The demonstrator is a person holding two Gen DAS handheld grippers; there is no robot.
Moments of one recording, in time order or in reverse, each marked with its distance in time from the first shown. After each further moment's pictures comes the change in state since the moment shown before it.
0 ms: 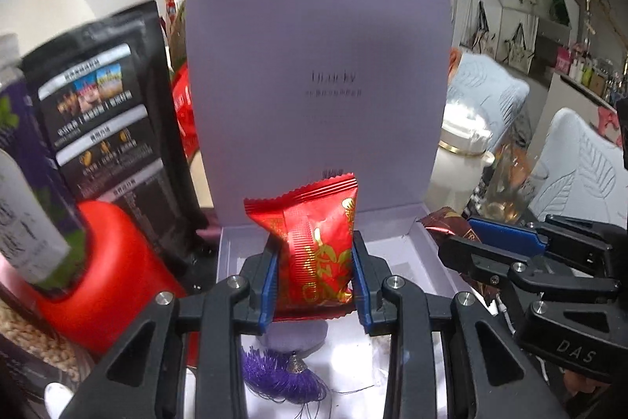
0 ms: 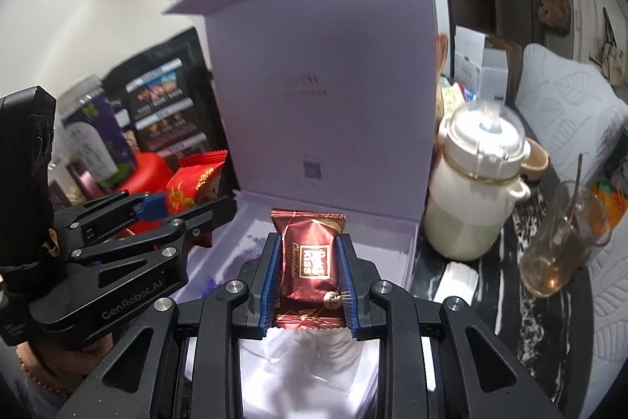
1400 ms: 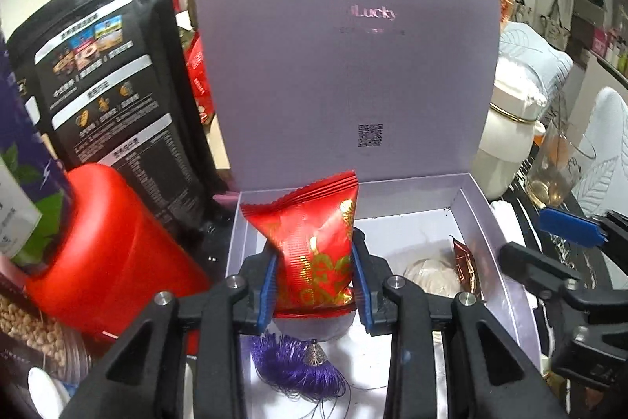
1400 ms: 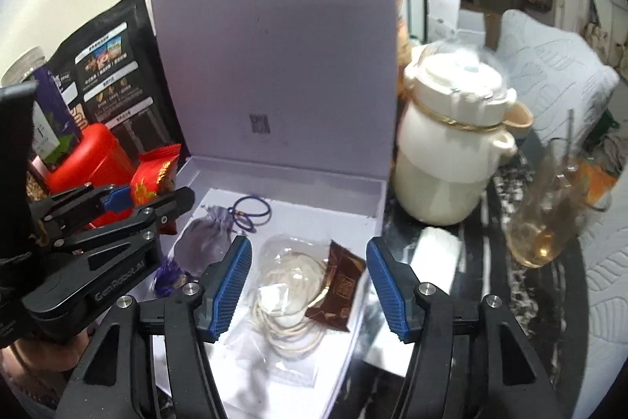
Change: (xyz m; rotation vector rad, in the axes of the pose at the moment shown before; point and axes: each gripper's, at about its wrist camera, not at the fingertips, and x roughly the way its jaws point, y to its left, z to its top) left arm 0.033 -0.001 -0.006 -0.036 0.119 0.133; right arm 0.019 -0.019 -0.013 0.044 0.095 -0.122
